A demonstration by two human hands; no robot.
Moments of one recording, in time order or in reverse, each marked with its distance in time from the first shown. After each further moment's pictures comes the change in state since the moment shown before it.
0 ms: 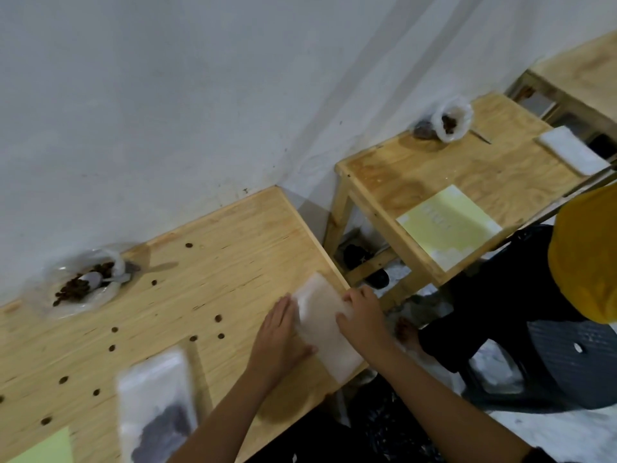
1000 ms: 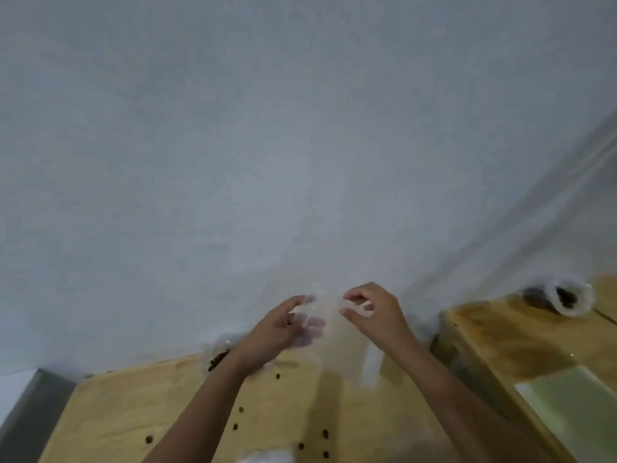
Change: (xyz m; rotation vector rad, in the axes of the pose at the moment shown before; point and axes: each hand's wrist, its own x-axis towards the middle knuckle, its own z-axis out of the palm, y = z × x) left_hand -0.048 -0.021 -0.309 -0.891 0.174 0.000; right_hand 0.045 -0.265 -0.066 0.332 0.083 -0.688
